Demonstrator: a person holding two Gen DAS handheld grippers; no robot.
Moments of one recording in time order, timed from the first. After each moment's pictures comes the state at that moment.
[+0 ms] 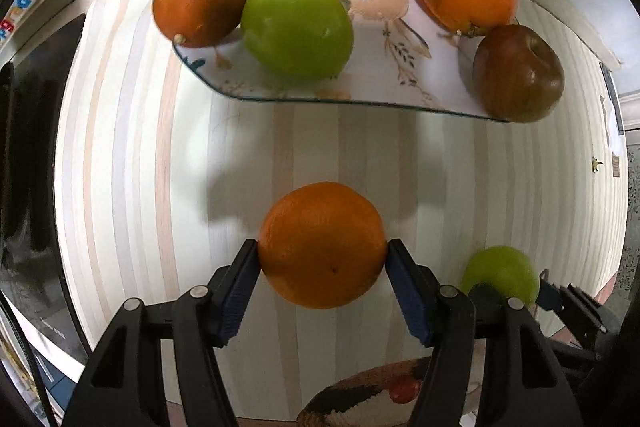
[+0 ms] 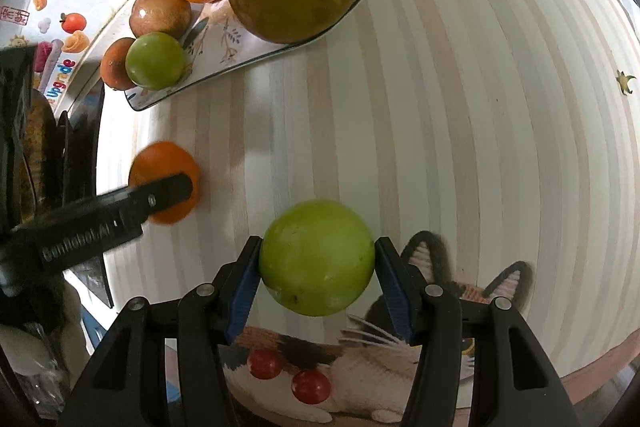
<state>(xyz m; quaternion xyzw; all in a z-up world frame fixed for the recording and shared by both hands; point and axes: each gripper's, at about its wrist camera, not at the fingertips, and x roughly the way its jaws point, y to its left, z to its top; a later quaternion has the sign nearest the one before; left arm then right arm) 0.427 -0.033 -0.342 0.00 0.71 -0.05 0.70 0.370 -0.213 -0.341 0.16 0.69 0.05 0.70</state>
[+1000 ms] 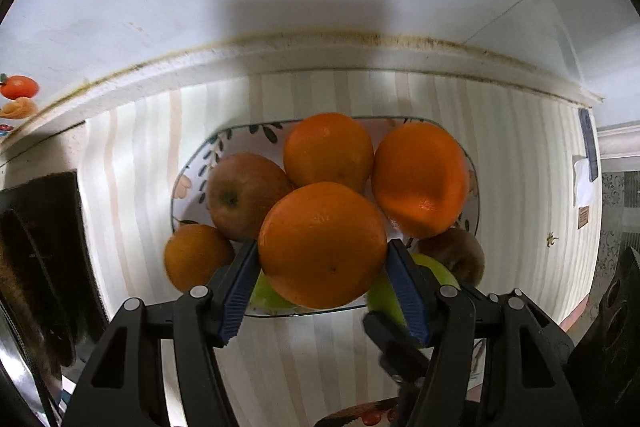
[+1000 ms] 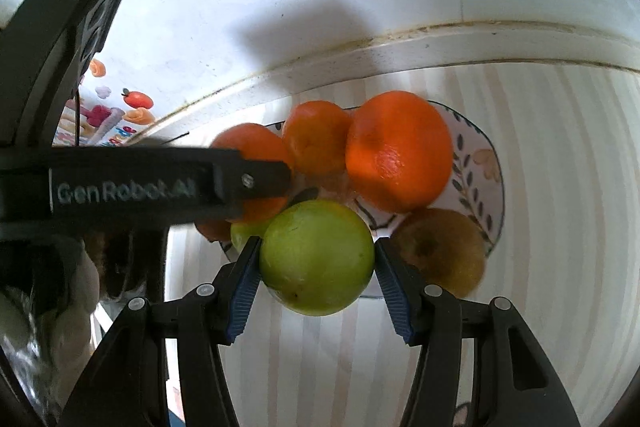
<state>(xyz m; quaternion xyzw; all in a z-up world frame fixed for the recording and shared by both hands) 0.576 -0.063 -0.284 0.02 0.71 -0.09 0.70 0.500 -0.178 -0.276 0.17 0.60 0.12 0.77</state>
